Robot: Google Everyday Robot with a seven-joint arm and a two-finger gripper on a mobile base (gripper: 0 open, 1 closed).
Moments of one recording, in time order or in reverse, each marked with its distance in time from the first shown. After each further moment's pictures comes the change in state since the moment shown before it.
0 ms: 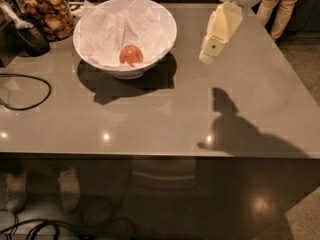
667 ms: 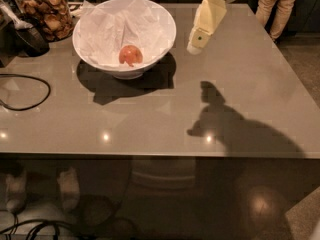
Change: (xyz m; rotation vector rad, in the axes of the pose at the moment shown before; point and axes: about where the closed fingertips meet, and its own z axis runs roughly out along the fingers) arm -0.025 -0.021 0.016 -0.024 -0.007 -0.011
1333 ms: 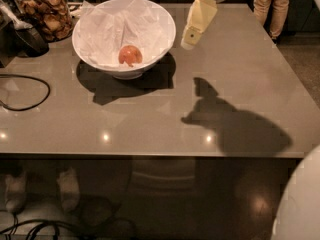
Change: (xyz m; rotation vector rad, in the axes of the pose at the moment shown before) arm -0.011 -0.016 0.015 -0.015 -0.005 0.004
